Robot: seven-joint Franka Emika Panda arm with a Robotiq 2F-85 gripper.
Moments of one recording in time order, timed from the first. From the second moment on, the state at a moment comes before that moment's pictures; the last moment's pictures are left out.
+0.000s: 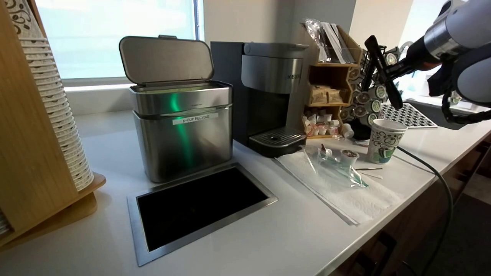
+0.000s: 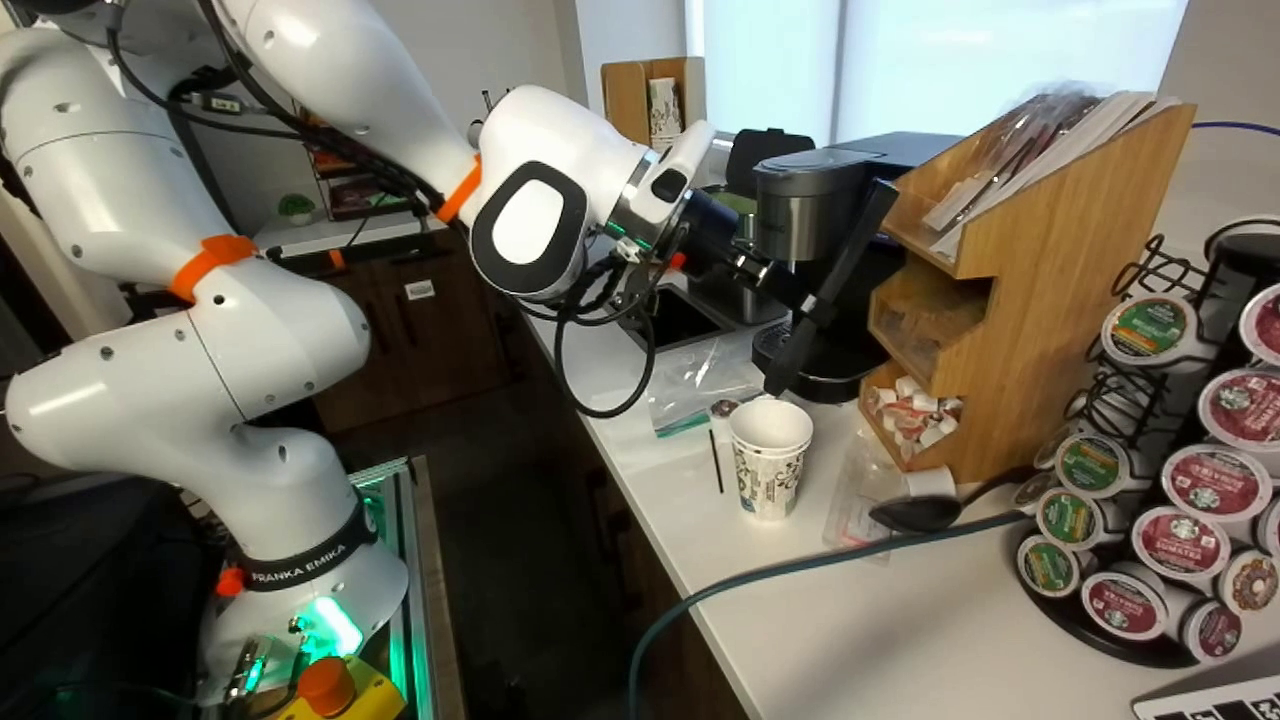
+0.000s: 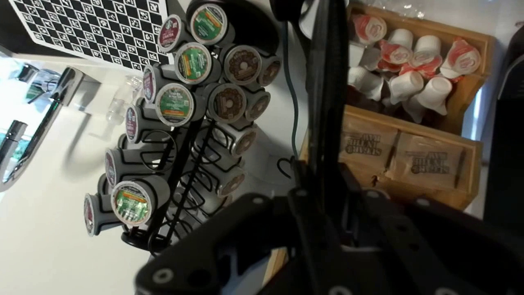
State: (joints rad) arm -1.25 -0.50 0.96 -2.75 -0.09 3.40 0.18
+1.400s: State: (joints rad) arm -1.54 -0.58 1.33 -2.74 0.05 3.45 0.27
